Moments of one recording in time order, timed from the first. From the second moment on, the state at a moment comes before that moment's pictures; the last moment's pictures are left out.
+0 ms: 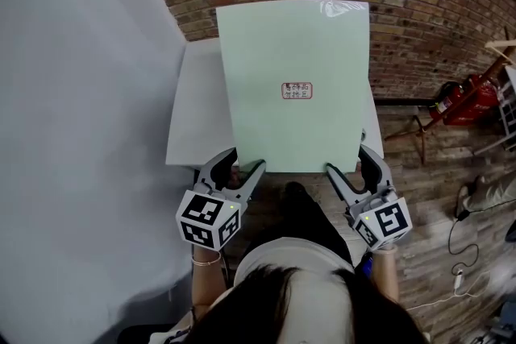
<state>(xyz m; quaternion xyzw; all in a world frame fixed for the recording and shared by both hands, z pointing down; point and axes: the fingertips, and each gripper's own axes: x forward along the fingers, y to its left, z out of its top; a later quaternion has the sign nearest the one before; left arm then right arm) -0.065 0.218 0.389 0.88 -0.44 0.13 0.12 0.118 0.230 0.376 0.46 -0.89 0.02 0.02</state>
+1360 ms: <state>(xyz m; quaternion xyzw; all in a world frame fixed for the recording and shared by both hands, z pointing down) -0.067 0.091 0.396 0.87 -0.46 0.14 0.14 0.117 0.096 0.381 0.45 -0.89 0.04 0.03</state>
